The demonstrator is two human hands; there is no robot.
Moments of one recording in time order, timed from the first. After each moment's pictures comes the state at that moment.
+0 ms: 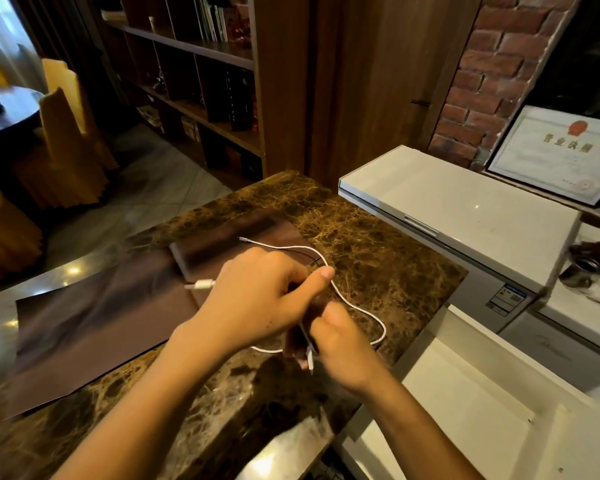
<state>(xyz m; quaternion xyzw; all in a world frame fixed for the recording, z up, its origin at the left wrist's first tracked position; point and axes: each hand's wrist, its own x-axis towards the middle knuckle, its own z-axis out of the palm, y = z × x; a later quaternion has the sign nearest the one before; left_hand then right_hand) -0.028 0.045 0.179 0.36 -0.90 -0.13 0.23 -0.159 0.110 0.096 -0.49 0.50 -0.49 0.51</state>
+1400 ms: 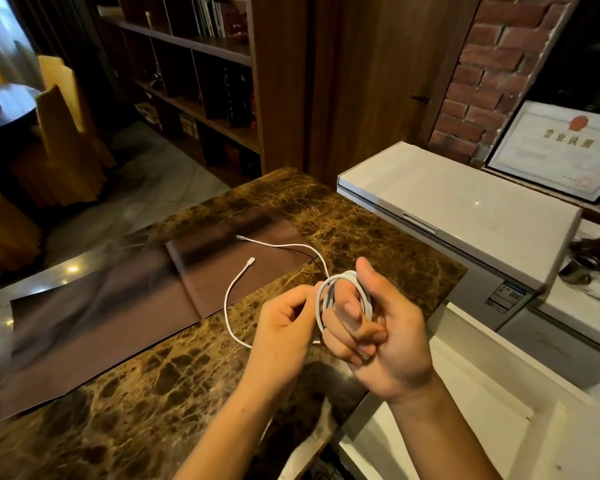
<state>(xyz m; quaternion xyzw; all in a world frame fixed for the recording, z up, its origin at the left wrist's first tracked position) -0.060 0.084 0.106 0.32 -0.60 -0.58 0.44 -0.186 0.126 0.135 -0.32 0.15 -0.60 0.71</state>
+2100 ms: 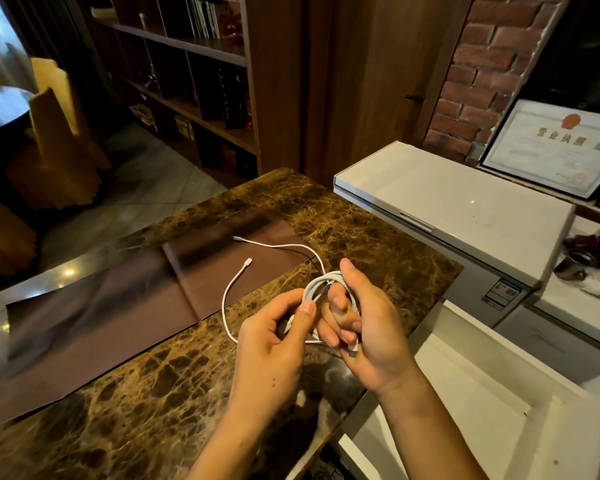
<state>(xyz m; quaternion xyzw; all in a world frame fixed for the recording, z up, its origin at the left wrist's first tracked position) -0.046 0.097 0.101 0.35 -0.66 -0.45 0.49 -0.185 0.116 0.112 -0.29 0.37 -0.63 0.62</state>
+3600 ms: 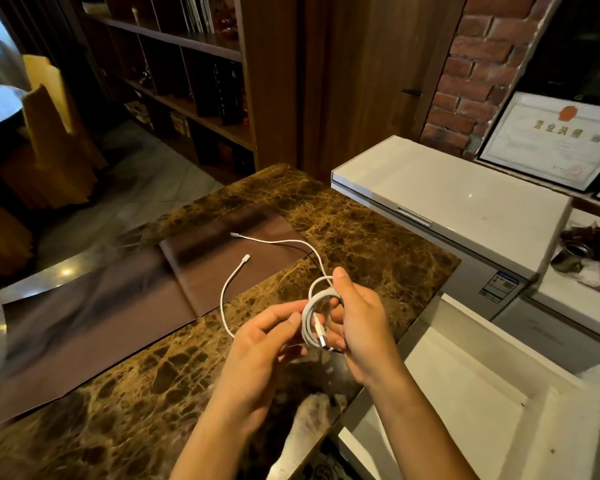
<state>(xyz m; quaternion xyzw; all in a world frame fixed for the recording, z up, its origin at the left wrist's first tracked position) -0.028 0.093 0.088 0.34 -0.46 -0.73 0.38 -0.178 0.115 0.104 -0.26 0.55 -0.60 0.52</state>
